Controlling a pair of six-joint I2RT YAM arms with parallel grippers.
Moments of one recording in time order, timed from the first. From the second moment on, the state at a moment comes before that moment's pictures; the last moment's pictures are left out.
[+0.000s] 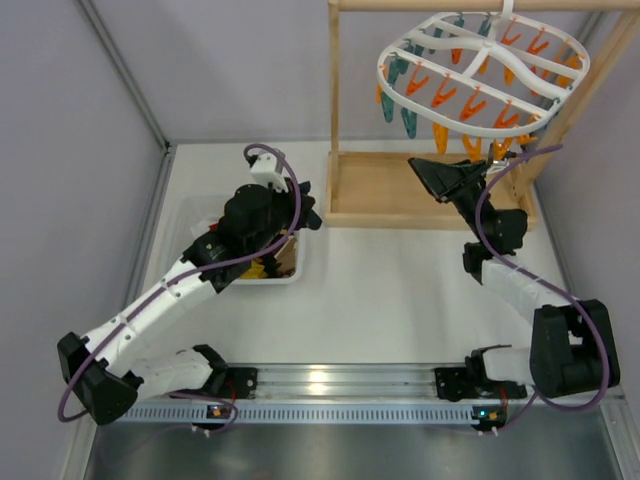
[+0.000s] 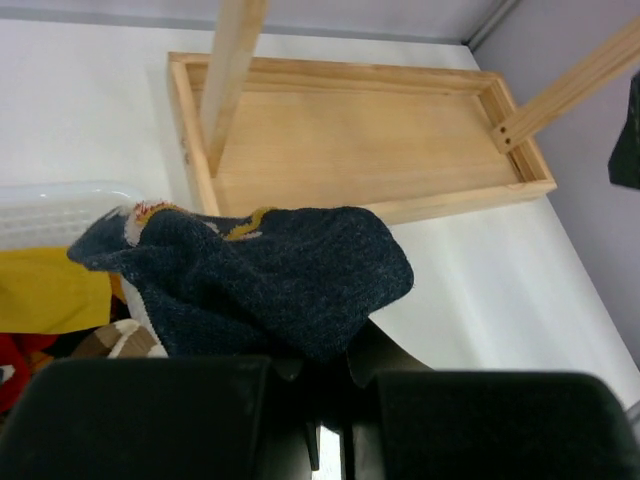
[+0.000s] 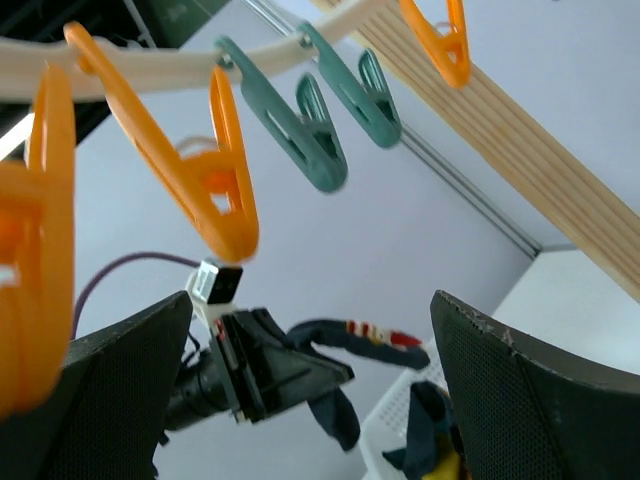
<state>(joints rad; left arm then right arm) -0.73 1.12 1.09 -0.20 -0.22 -0.48 0.17 1.28 0.65 1.29 -0.49 1.36</state>
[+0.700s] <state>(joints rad) -0.41 1.11 1.08 -0.37 -0.26 -0.56 0.19 0.79 0.38 0.94 -0.54 0.92</state>
